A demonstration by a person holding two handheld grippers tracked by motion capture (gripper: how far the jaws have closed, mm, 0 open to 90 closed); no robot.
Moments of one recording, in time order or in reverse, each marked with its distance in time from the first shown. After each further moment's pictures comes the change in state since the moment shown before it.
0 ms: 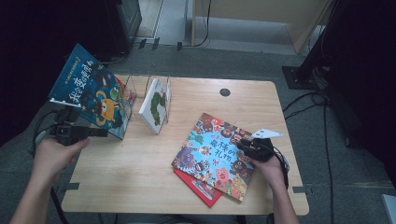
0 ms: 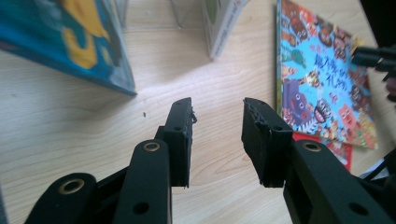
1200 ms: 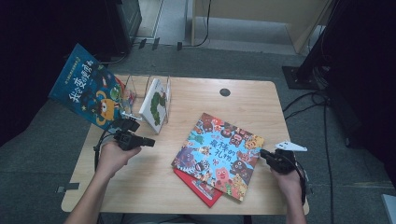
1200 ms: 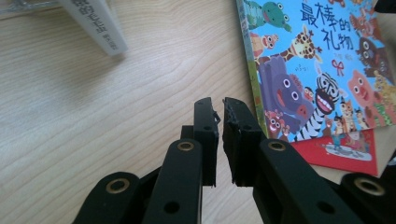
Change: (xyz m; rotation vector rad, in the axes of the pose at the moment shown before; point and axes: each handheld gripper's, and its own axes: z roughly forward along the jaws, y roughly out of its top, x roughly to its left) left arm -0.053 0.003 0.140 0.116 -0.113 0.208; right arm -0.026 -0.048 -0.050 0.010 -0.164 0.135
